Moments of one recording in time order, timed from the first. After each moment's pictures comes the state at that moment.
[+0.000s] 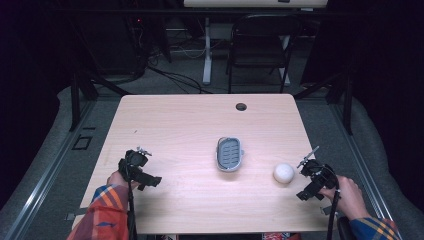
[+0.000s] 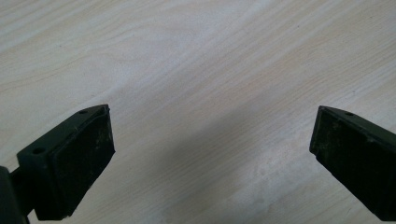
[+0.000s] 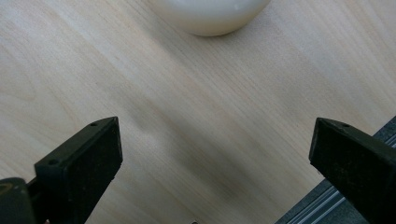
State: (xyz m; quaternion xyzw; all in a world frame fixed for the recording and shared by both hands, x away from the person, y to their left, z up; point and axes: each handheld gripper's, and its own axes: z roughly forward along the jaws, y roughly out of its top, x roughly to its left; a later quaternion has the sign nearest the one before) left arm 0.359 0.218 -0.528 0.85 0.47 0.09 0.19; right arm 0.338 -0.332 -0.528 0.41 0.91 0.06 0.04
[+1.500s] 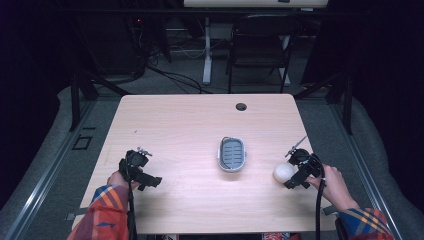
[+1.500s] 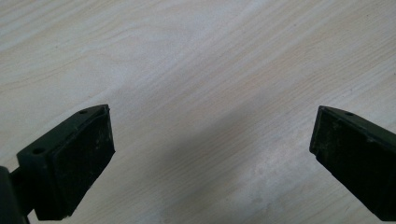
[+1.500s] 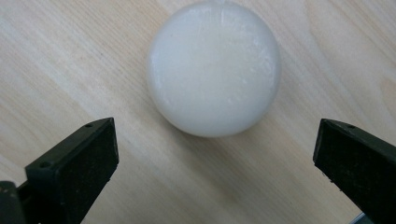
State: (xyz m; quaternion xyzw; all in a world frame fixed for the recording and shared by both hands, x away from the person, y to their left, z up) left arm 0.359 0.217 -0.528 0.86 0.47 0.09 0.19; right arm 0.371 -0.303 -0.524 0.40 0.91 0.09 0.04
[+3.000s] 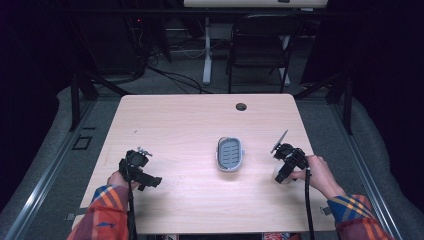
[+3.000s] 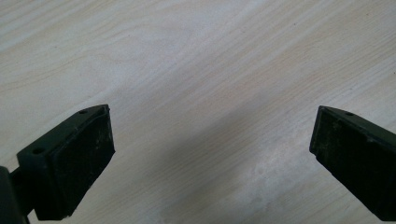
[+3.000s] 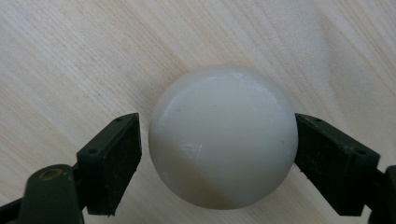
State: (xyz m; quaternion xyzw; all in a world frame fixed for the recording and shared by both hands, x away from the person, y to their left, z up) left arm 0.359 0.217 -0.528 0.86 0.47 0.09 0.19; right arm 0.402 -0.270 -0.534 0.38 0.93 0.04 0.02
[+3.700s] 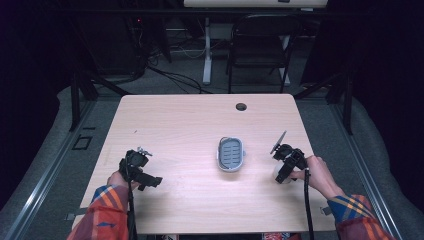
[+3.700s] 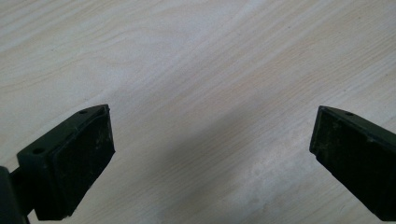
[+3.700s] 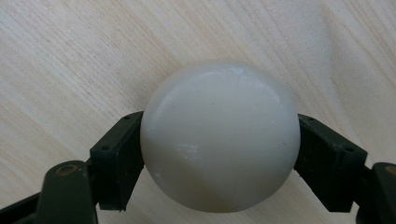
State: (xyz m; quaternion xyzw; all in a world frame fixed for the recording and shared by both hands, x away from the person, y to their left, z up) left arm 0.359 0.217 -0.528 0.86 0.47 0.08 0.20; right arm 0.403 -0.269 -0.540 0.38 0.92 0.03 0.02
